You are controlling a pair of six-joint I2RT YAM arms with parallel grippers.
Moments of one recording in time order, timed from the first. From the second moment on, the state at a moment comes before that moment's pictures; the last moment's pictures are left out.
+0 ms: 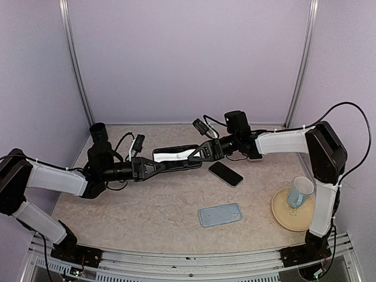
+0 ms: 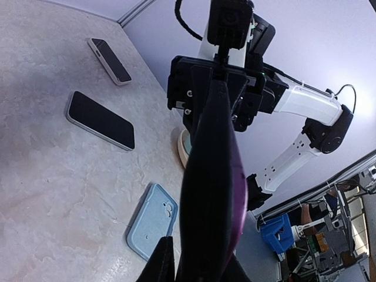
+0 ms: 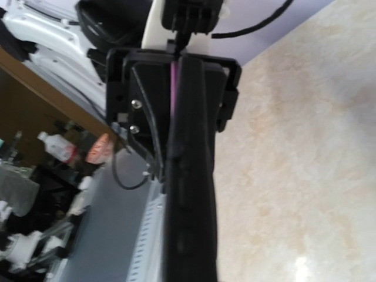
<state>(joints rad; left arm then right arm) -0.59 1.45 0.53 0.80 0.72 -0.84 0.62 1.96 1.32 0.22 -1.27 0.35</state>
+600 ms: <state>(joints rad) -0.59 1.43 0.56 0.60 0.59 -0.78 0.64 1.95 1.39 -0.06 -1.11 0.10</state>
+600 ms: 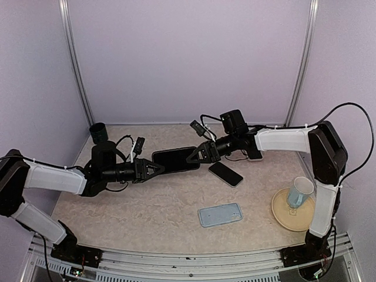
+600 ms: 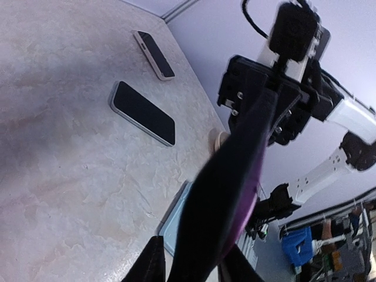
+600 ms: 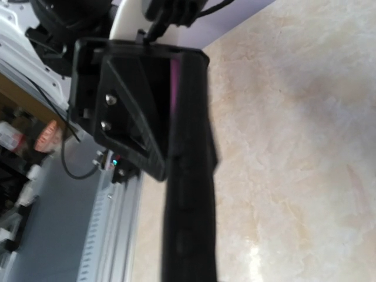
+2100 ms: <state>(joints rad) -0.54 1.33 0.58 0.57 0.67 -0.69 0.65 1.96 1.35 -0.01 -1.26 0.19</state>
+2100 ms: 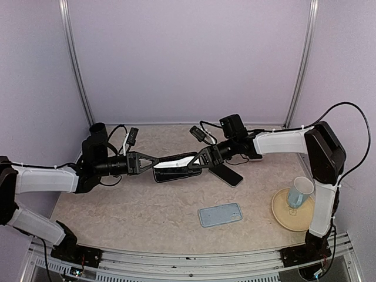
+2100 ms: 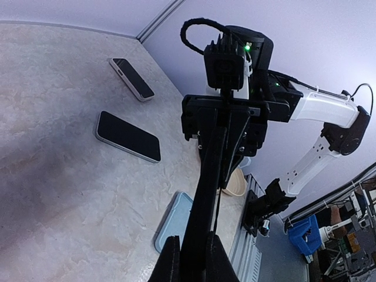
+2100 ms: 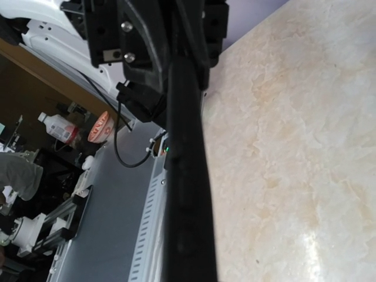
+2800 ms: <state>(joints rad) -0.51 1.29 0.48 0.77 0.75 -0.86 0.66 1.97 1.33 0.11 -1.31 0.22</state>
